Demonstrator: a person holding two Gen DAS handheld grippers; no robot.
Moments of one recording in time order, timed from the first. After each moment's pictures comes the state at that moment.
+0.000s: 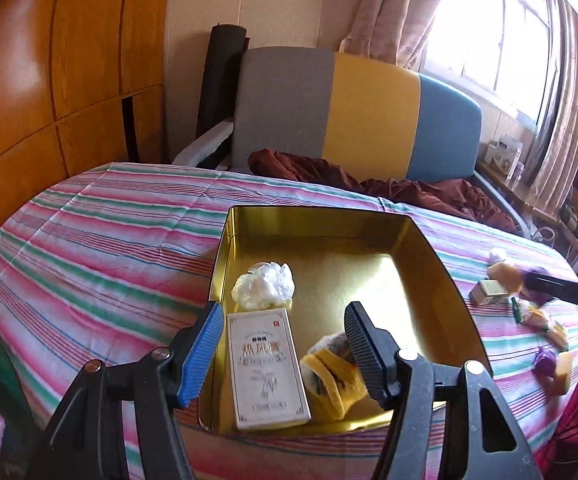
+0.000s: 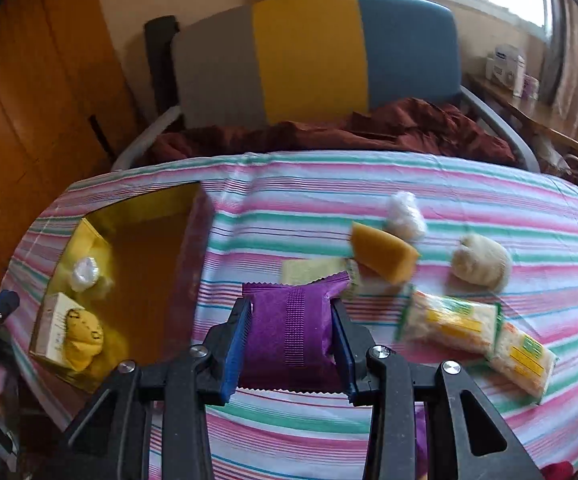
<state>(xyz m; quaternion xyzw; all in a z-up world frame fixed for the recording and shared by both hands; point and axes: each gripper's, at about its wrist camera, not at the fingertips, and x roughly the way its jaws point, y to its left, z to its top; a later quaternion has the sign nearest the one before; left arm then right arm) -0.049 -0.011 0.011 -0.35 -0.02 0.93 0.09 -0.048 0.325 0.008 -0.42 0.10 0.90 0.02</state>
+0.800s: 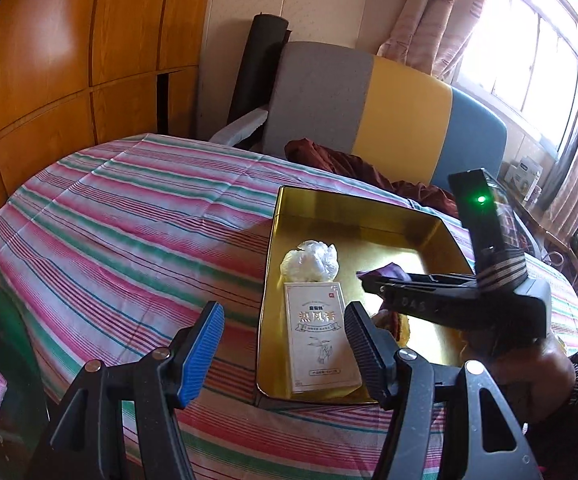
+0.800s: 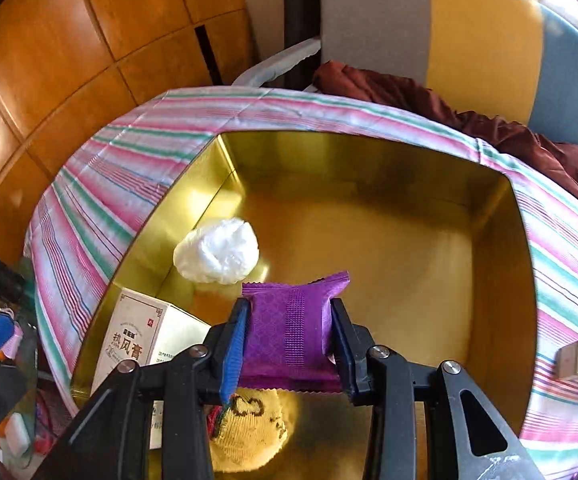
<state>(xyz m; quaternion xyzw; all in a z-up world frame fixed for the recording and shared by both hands) -0.035 -0.059 -0.004 -0.37 -0.07 0.93 0.06 -0.162 0.118 -0.066 -0.48 0.02 0.87 -0.12</state>
